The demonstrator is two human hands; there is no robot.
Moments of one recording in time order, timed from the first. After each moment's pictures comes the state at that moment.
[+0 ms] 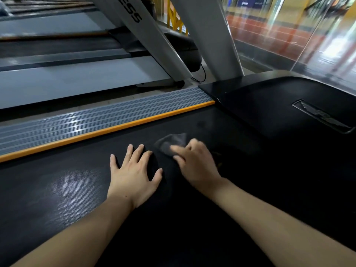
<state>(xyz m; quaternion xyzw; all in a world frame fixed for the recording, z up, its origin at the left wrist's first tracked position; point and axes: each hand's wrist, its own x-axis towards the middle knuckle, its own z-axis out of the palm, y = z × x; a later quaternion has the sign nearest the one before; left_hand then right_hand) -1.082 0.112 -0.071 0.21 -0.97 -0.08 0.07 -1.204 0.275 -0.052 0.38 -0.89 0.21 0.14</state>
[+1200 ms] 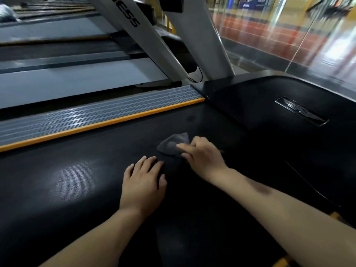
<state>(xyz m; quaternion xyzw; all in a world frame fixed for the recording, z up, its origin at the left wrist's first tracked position) -1.043 0.196 -0.077 0.18 -0.97 -0.10 0.11 -1.202 0.344 -0.044 0.44 -0.87 0.13 0.16</state>
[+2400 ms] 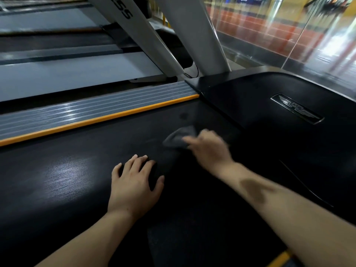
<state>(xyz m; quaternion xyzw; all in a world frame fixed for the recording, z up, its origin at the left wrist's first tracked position) -1.047 0.200 -0.070 0.20 -0.97 -0.07 0.11 -1.243 0.369 -0.048 0.40 -0.89 0.09 0.21</state>
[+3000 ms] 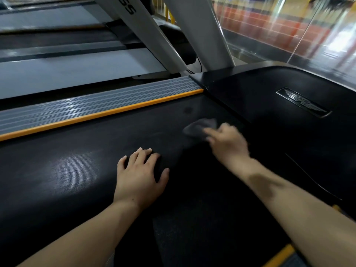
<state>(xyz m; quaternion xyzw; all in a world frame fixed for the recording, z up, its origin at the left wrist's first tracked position) -1.046 0.200 -0.071 0.20 -0.97 -0.07 0.11 -1.251 0.396 -0.049 0.32 -0.92 0.10 0.21</state>
